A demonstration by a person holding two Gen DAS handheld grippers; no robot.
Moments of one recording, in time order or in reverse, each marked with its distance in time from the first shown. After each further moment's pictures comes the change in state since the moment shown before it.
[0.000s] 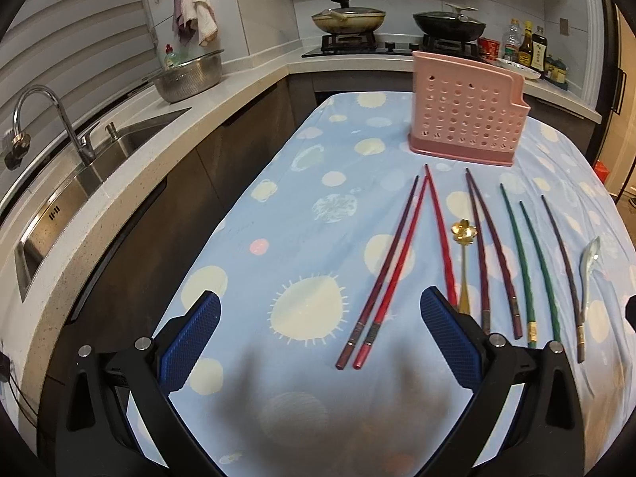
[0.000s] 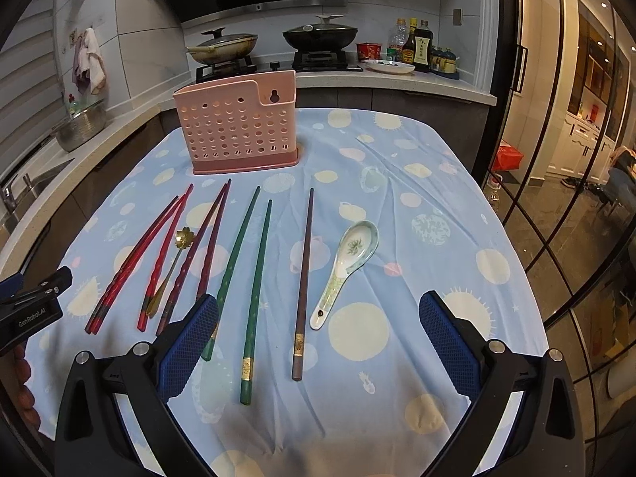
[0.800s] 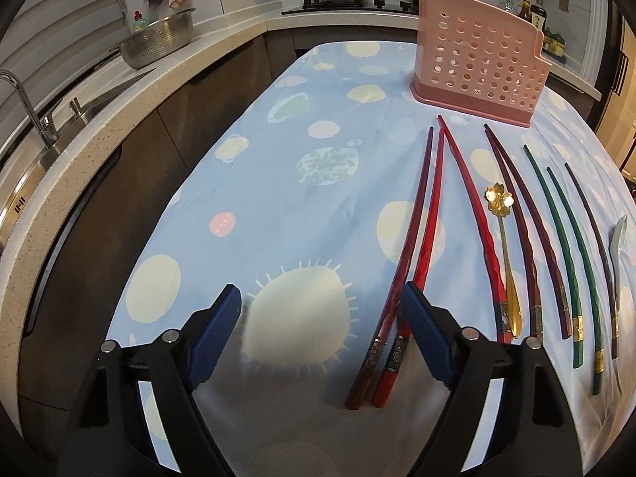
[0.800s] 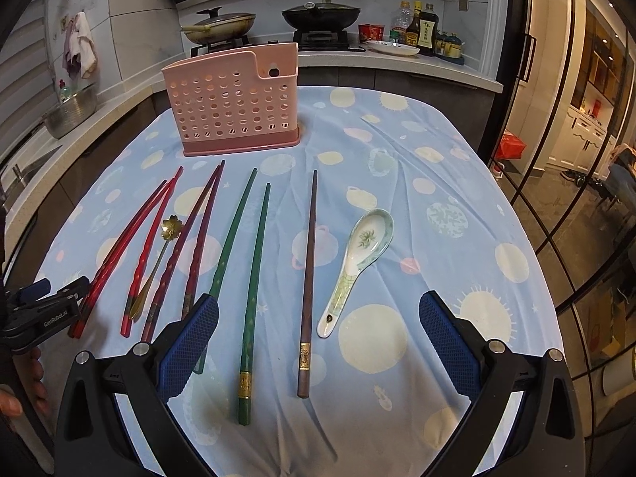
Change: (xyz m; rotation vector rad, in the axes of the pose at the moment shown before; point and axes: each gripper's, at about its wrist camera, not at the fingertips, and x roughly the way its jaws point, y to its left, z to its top) left arm 0.070 0.001 -0.004 0.034 0.125 -0.091; right arm 0.032 0.013 0.006 -0.014 0.066 -0.017
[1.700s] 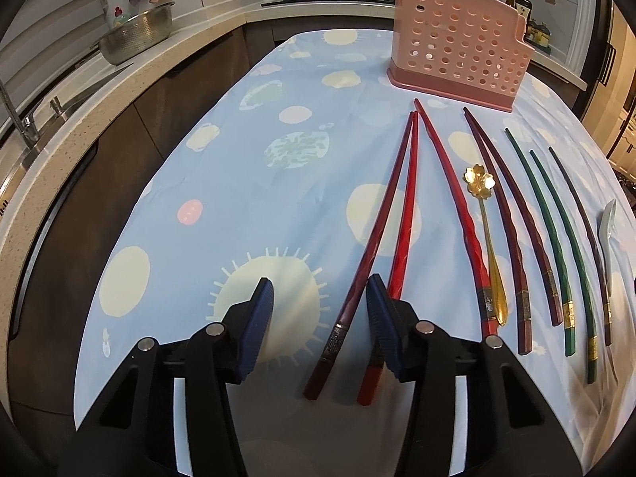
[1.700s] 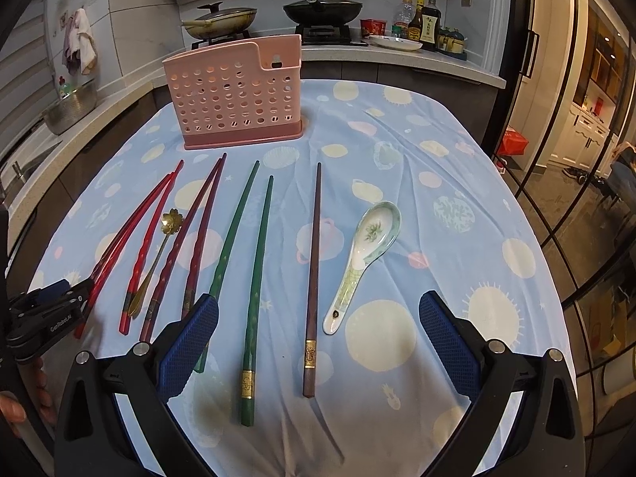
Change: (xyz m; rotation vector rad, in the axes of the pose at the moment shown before) left arm 0.003 -0.010 -0.005 0.030 0.026 -0.065; right arm 0.005 0.005 -0.003 -0.005 0.015 0.000
